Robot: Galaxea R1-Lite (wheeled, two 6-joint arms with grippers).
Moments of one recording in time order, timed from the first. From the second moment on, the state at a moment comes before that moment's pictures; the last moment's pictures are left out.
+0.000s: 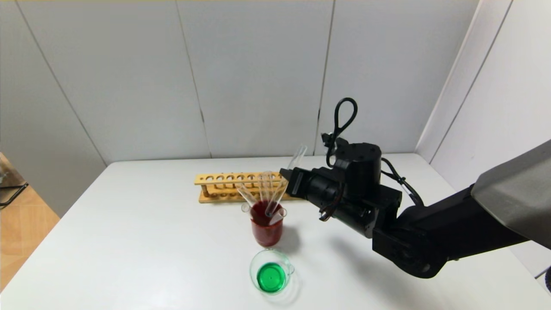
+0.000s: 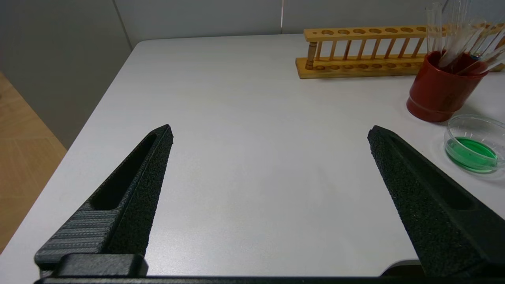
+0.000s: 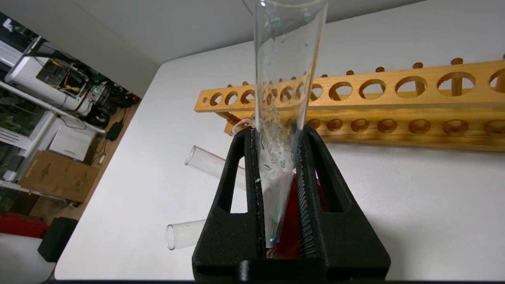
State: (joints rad) left arm 0.00 0.00 0.00 -0.01 0.00 -0.01; right arm 0.71 2.06 -0.94 -0.90 -0.08 0.60
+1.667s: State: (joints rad) left arm 0.00 0.00 0.00 -0.01 0.00 -0.01; right arm 0.70 2.11 -0.91 -0.92 -0.08 0.50
